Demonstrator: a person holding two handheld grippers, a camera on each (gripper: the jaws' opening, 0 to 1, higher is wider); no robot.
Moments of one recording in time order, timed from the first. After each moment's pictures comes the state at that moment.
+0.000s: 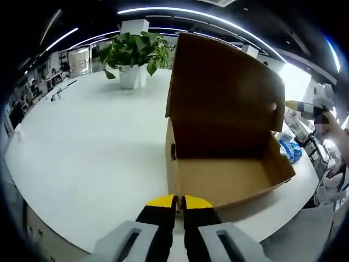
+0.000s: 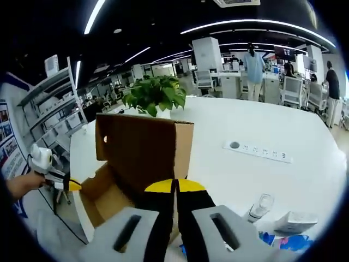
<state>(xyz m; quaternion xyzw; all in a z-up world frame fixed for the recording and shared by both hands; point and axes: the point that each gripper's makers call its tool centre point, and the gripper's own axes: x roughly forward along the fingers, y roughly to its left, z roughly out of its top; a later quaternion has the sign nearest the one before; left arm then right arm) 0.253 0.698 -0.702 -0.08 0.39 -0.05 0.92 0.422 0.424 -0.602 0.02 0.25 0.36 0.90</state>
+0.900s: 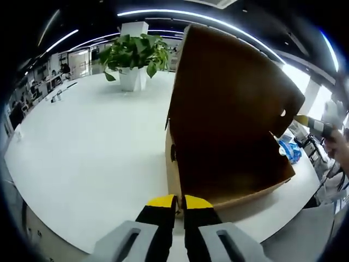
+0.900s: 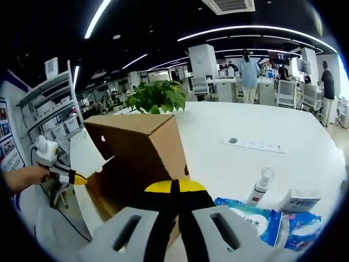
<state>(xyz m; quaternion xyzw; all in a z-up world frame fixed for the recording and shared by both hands) 0.252 0.698 -0.701 -0.08 0.38 -0.05 0.92 0.373 0.417 -0.611 0.02 0.23 0.34 0.91</state>
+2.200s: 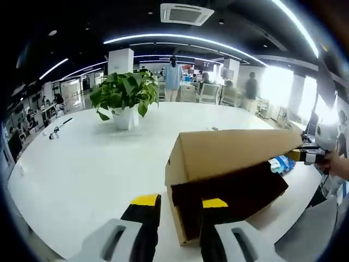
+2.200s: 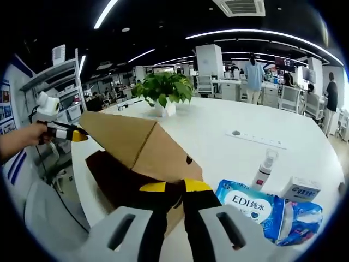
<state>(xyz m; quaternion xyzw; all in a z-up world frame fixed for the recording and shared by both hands) 0.279 0.701 -0.632 -0.02 0.28 -0.08 0.96 0.333 0.418 -0.644 -0.03 0.22 0.36 0.91</state>
